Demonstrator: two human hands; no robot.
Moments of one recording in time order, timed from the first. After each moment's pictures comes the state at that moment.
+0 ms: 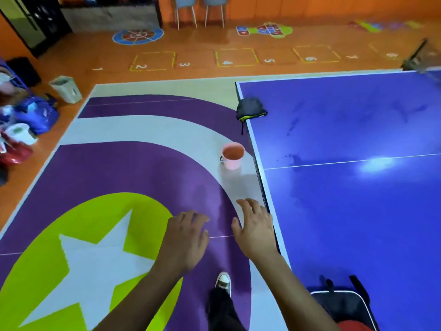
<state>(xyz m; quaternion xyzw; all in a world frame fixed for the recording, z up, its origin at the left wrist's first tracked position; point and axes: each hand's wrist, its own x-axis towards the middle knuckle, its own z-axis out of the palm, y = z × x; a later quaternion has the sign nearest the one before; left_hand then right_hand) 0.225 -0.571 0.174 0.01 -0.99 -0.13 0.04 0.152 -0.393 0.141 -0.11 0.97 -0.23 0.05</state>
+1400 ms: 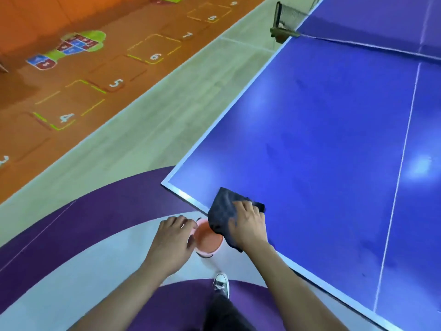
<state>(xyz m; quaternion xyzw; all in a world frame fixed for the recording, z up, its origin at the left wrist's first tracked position) -0.668 -0.753 0.120 -0.41 -0.90 -0.05 -0.11 -0.574 -0.558 0.073 0.32 0.91 -0.23 0.09</state>
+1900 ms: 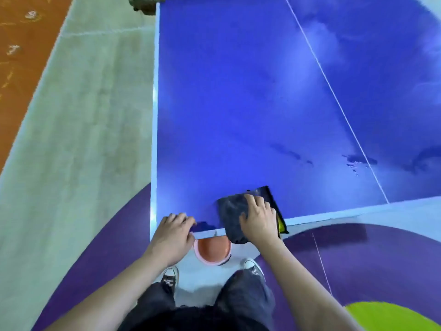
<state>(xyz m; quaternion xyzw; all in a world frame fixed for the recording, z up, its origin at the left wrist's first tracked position) -0.901 -0.672 0.046 -0.69 -0.68 0.10 -0.22 -0.667 -0.589 0.016 0.65 0.72 -0.23 0.04</state>
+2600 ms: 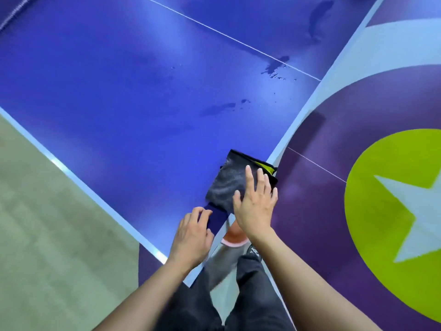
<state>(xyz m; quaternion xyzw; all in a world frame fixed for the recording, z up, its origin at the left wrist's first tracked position) -0.918 -0.600 0.025 -0.86 -0.43 0.14 -0.22 -0.745 -0.645 -0.013 0.91 0.36 -0.18 -0.13</state>
